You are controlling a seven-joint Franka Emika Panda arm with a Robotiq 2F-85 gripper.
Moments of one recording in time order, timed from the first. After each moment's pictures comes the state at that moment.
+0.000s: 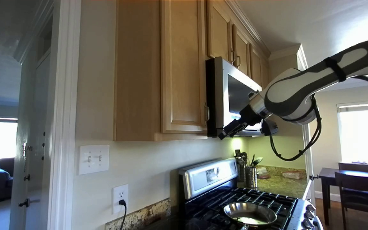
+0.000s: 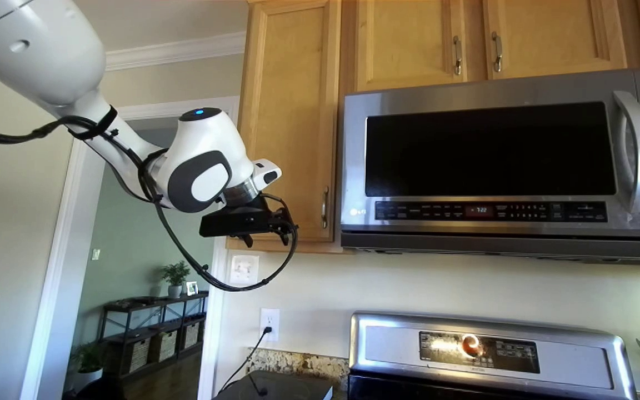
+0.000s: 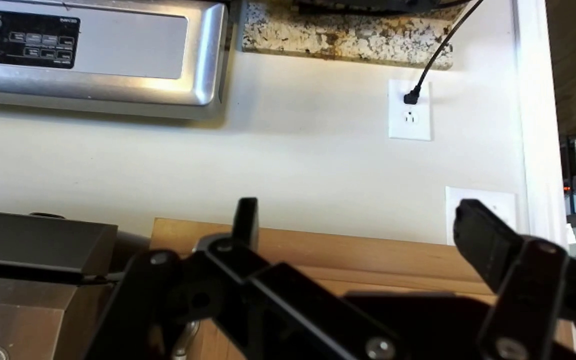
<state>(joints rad) 0.29 -0.48 -0.27 -2.46 0.15 2.95 -0.42</state>
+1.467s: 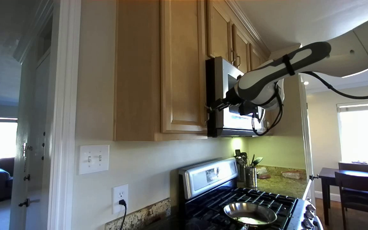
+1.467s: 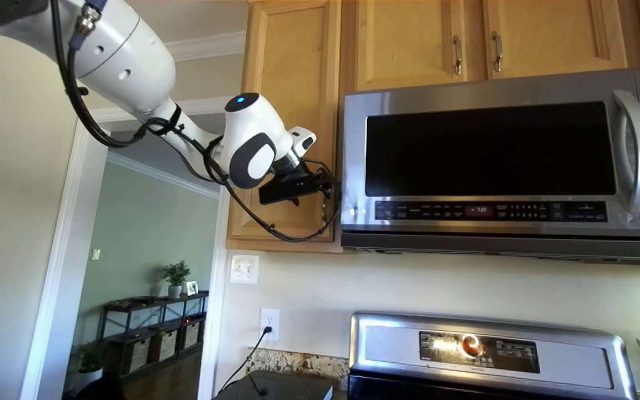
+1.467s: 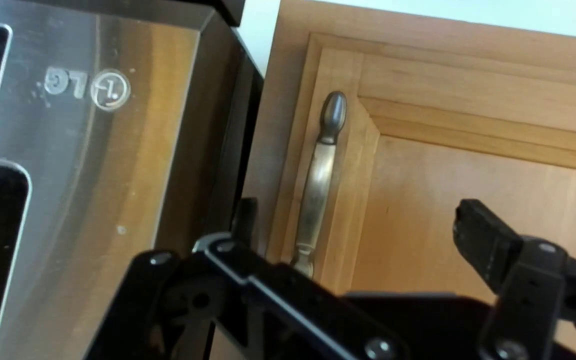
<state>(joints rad) 0.42 -0.20 -0.46 -2.03 0.21 3.06 -0.51</state>
